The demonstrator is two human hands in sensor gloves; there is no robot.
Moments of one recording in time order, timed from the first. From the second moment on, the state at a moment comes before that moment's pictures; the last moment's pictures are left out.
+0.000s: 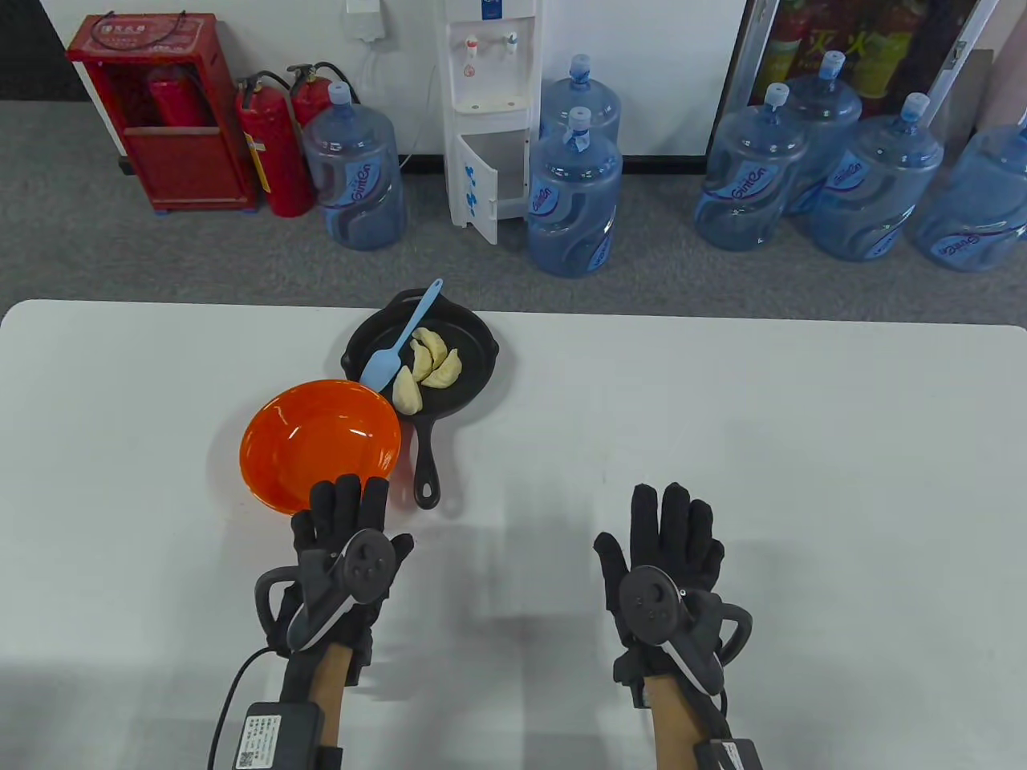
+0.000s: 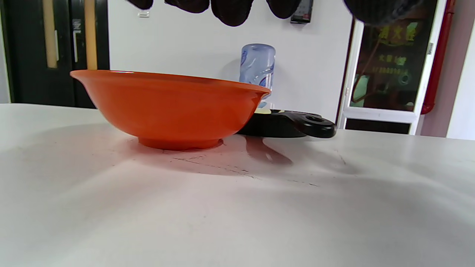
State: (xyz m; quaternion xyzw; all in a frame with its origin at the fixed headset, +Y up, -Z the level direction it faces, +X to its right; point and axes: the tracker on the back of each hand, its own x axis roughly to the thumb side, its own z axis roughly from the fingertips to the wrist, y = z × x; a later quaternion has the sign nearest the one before) left_hand -0.210 -0.721 -0.289 0.05 0.03 0.05 1.00; right_hand 0.137 -0.715 -0.255 -0.04 -0.13 0.98 0.14
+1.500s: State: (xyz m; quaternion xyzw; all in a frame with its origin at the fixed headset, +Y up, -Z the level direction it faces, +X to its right) left_hand -0.358 -0.749 -0.397 -0.11 0.35 0.21 0.91; right_hand 0.131 -0.721 -0.262 -0.03 -0.13 0.98 0.13
